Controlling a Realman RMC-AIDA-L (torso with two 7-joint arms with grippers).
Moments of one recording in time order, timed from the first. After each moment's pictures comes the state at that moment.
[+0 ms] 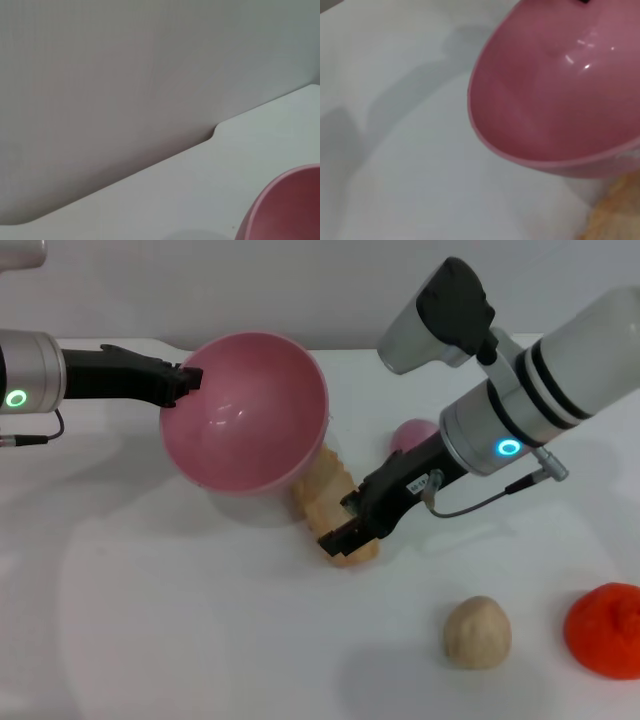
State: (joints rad) left arm -0.54 -2.05 1.04 1.07 2.16 1.17 -2.11; right arm 0.87 2.08 -1.42 -0.83 -2.21 -1.32 2.25
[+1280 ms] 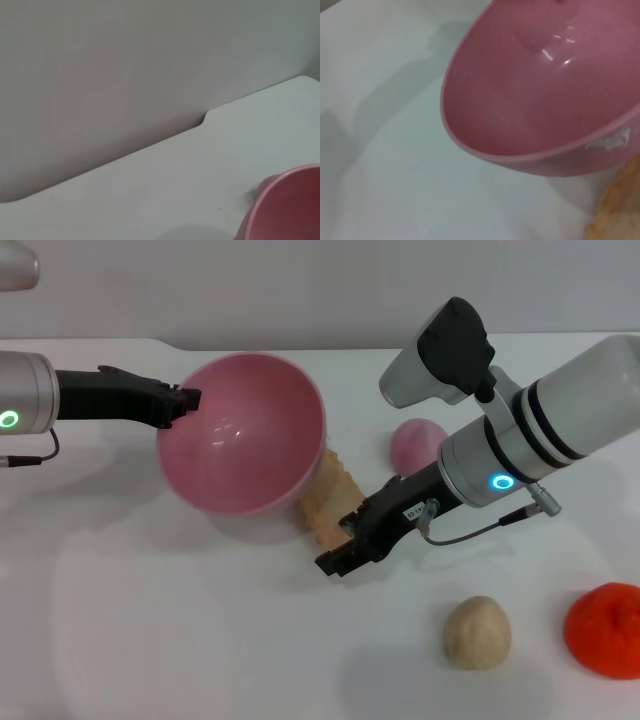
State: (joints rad) left arm -0.51 -2.06 1.04 1.09 2.15 1.21 -2.11; right arm 0.80 2.08 -1.53 -0.84 -2.13 -1.22 2.27
